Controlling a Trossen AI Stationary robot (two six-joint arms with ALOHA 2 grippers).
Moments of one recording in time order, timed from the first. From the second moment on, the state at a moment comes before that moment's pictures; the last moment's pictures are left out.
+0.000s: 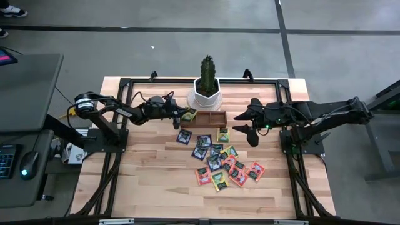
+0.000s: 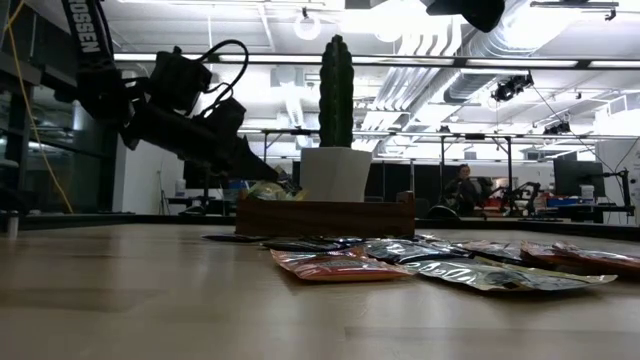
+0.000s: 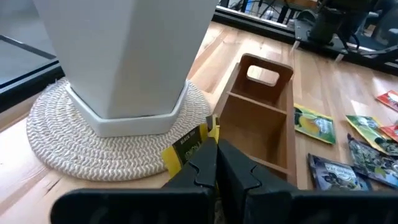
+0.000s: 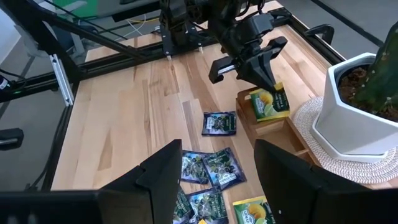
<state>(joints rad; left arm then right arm) 0.41 1.59 0.40 0.91 0.12 -0.13 0.12 1.03 1.03 -0.50 0.20 0.34</state>
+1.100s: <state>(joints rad) 0.54 1.59 0.40 0.86 0.30 -0.08 0.12 1.03 1.03 -0.50 0.22 0.37</state>
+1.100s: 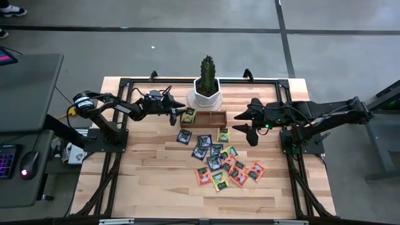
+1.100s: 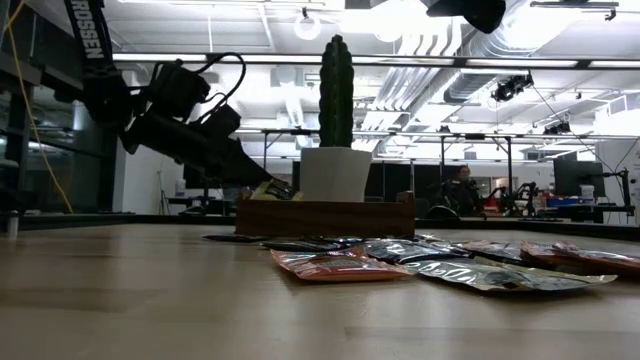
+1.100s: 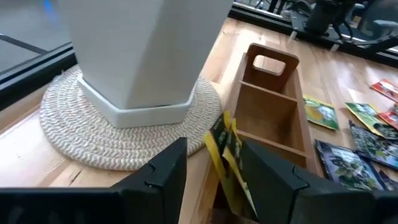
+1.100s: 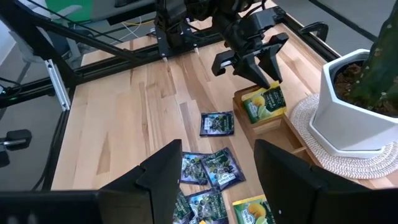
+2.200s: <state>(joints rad) 0.56 1.25 0.55 0.65 0.57 0.09 0.12 1.13 1.03 -0.84 0.15 0.47</state>
